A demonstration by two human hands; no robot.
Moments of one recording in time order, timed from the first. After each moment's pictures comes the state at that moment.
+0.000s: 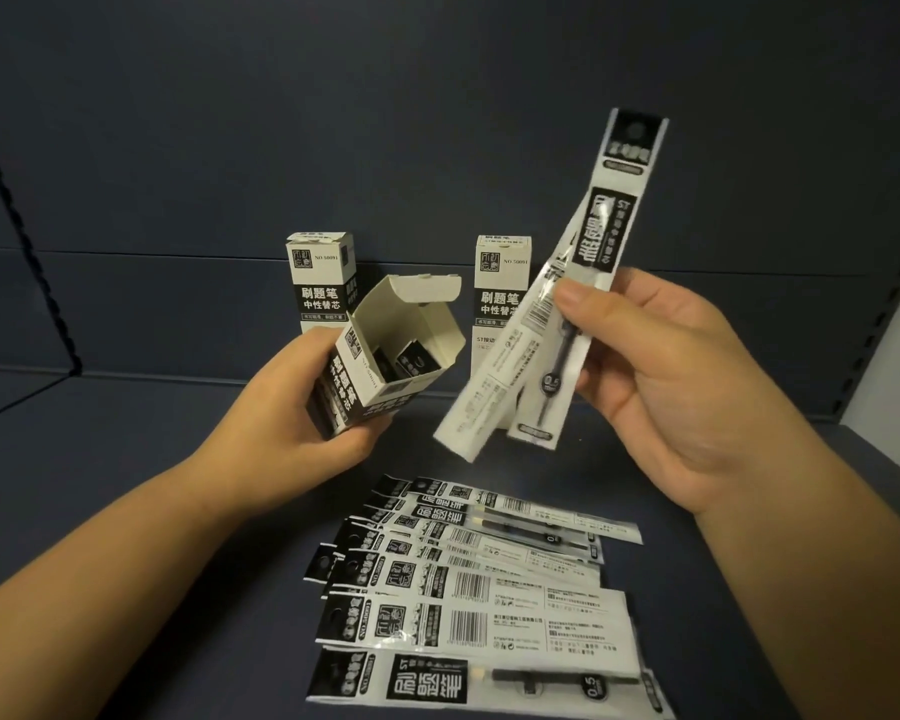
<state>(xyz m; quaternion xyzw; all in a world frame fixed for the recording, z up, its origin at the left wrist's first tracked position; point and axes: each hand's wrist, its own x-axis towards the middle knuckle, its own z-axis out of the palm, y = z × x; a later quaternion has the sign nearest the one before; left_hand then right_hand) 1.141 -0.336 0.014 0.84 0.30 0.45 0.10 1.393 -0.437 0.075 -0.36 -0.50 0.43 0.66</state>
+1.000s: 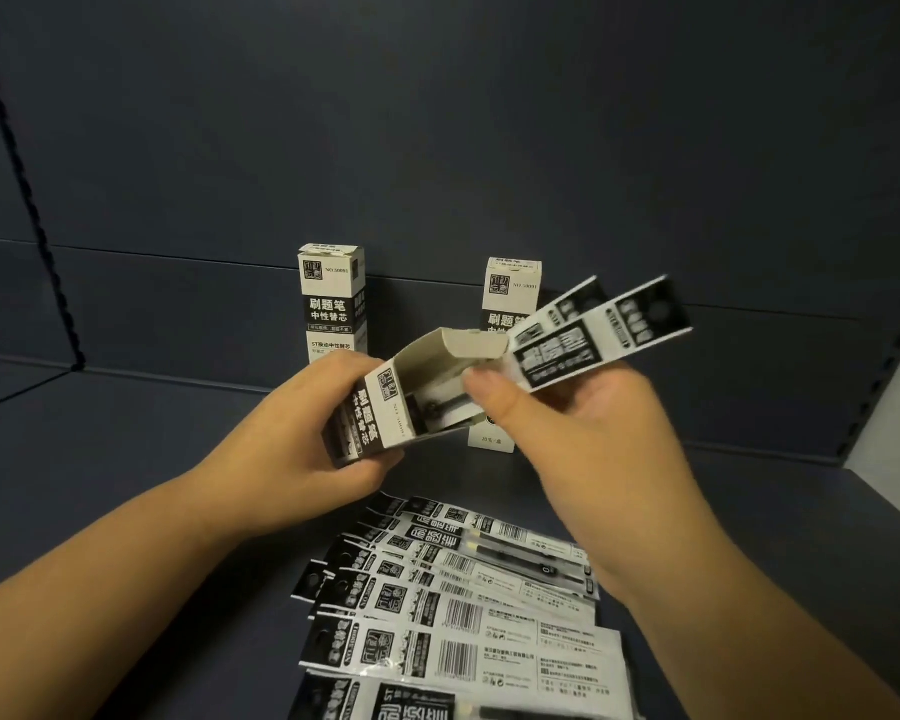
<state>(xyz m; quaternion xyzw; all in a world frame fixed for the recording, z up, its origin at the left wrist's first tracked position) 1.144 -0.337 0.013 0.87 0.28 0.41 0.07 1.362 -0.437 0.052 -0.45 -0.60 0.28 0.60</state>
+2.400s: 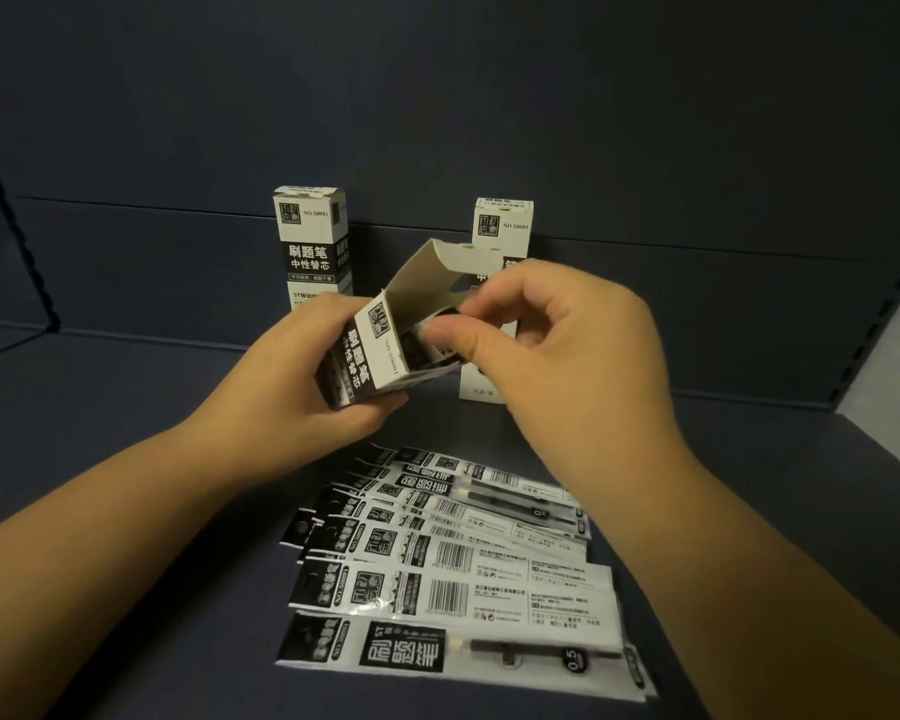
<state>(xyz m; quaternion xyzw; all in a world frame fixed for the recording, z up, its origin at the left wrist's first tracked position) 1.152 -0.337 0.011 0.85 0.31 0.42 0.06 1.358 -0.429 0.053 -0.48 -0.67 0.05 0.56</state>
